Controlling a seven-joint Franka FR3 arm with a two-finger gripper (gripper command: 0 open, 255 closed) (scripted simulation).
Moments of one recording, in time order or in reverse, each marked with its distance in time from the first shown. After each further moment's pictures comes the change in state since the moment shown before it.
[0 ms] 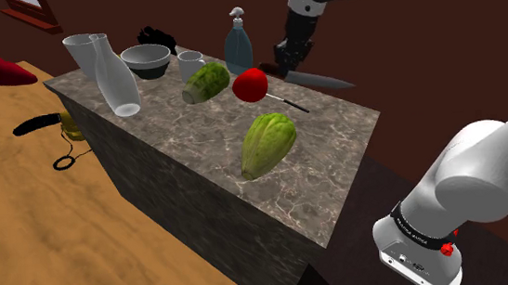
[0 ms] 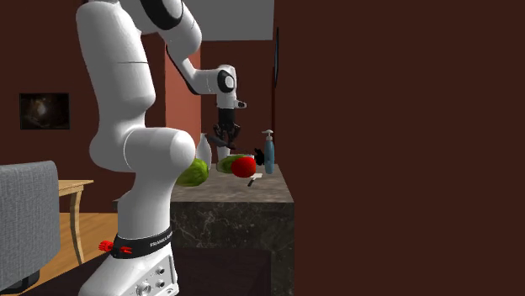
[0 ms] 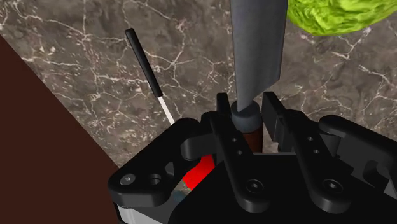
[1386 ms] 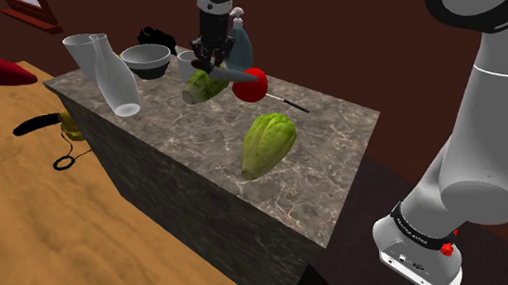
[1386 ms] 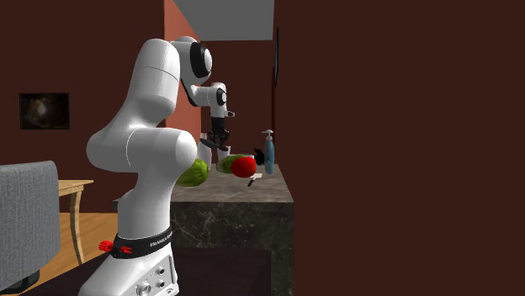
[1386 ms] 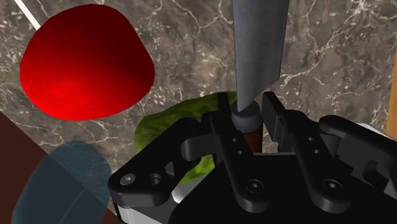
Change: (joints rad) arm 0.105 0.617 0.110 0.695 -0.029 -0.068 0.224
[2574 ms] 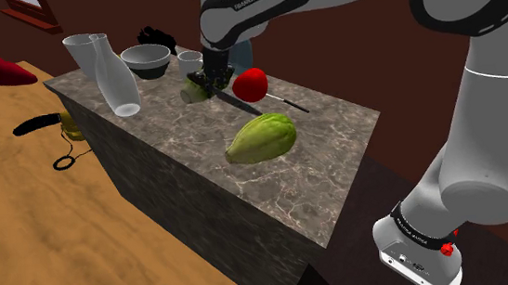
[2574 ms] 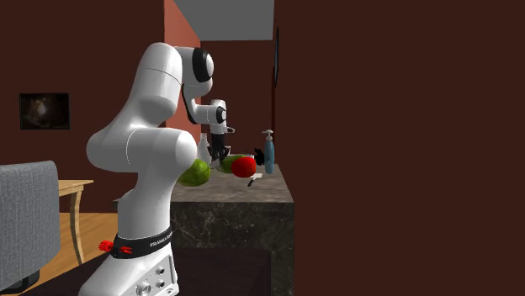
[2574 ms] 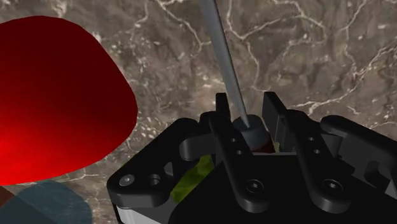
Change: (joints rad) arm 0.001 0.054 0.001 -0.159 0.000 0.226 -0.006
